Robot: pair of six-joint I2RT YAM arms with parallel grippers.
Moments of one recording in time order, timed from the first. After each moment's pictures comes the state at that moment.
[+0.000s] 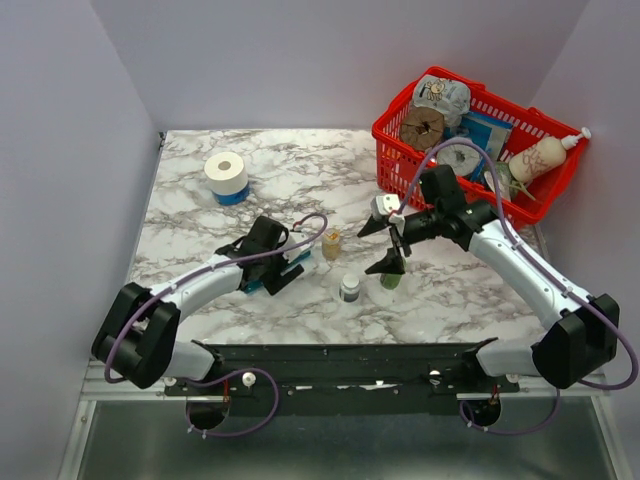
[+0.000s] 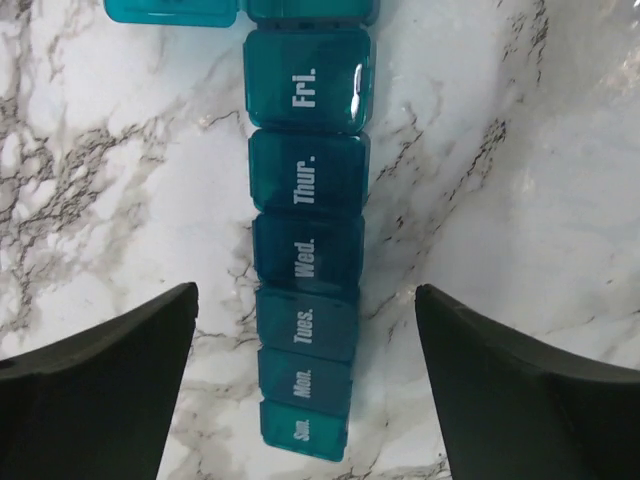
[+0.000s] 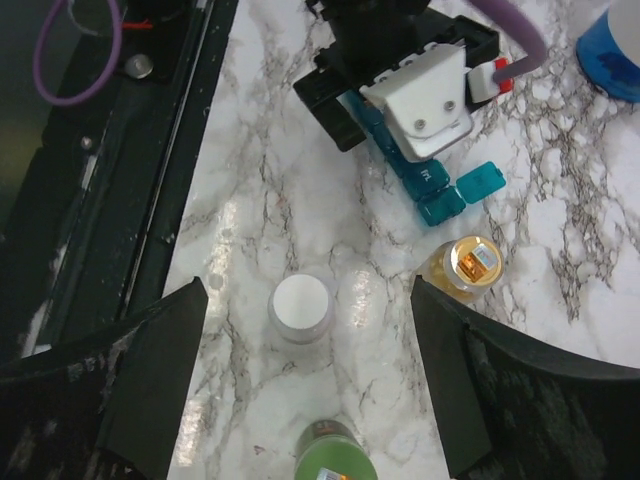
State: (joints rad) left arm -0.53 1.37 0.69 -0.32 -0.01 0.46; right arm 0.46 1.33 1.15 -0.66 -1.05 -0.85
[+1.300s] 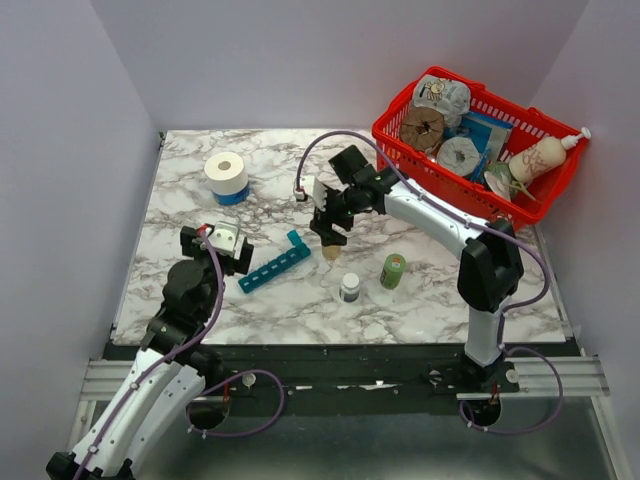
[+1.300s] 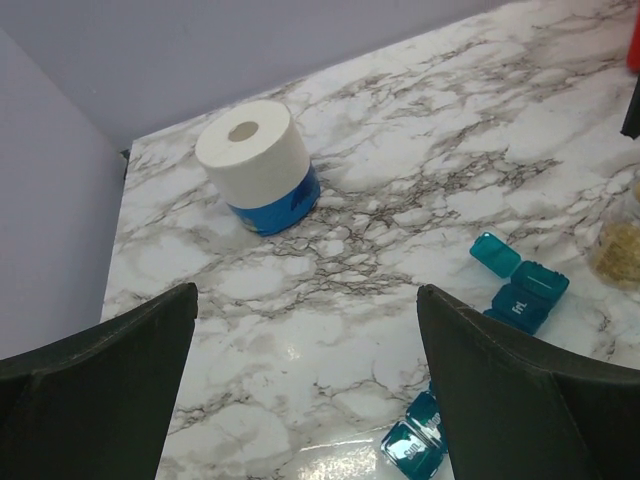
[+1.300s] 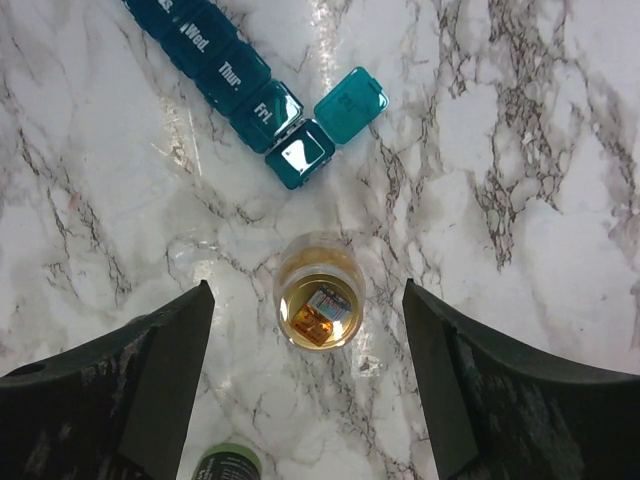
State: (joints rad) left arm -0.45 0.42 0.45 -0.10 -0.27 0.23; right arm 0.70 1.91 1.68 -0.74 -0.45 -0.68
